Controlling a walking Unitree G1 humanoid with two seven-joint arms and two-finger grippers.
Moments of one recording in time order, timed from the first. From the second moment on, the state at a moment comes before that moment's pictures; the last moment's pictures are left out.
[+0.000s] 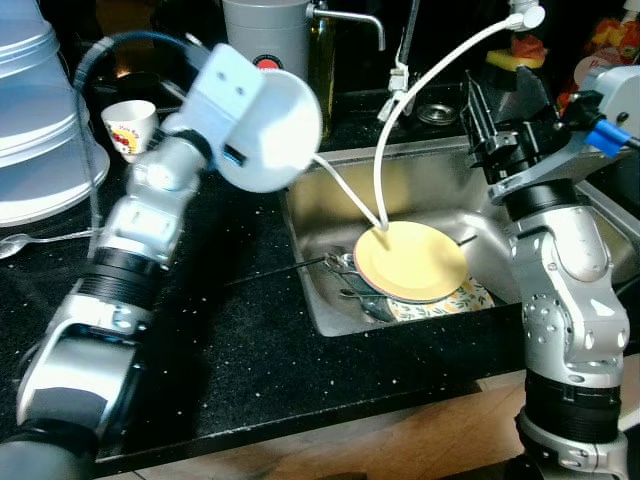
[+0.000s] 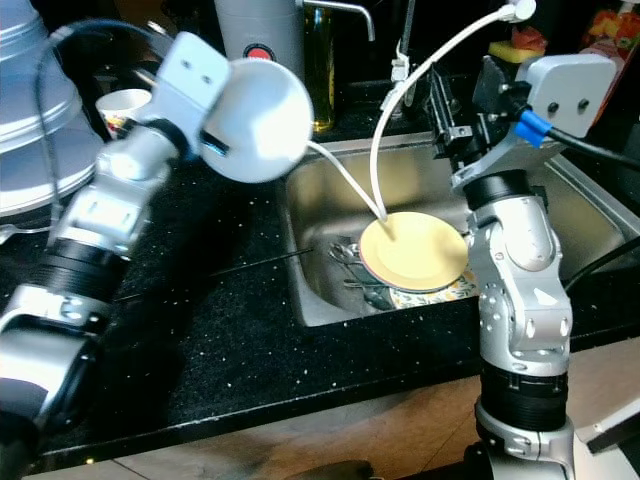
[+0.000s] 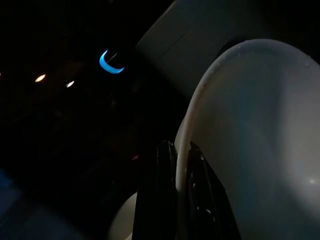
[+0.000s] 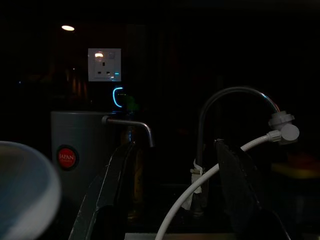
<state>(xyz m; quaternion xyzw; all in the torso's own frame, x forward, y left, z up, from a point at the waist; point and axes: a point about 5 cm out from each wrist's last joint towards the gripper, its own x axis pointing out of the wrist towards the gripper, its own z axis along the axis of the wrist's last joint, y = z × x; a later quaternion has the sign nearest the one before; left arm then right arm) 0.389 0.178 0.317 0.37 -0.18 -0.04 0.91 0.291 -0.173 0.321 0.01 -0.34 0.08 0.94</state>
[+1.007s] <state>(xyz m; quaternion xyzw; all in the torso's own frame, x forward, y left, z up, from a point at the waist) 0.402 0.117 0.310 0.60 -0.35 -0.05 0.72 0.277 -0.170 0.312 0.01 -0.32 0.06 0.94</state>
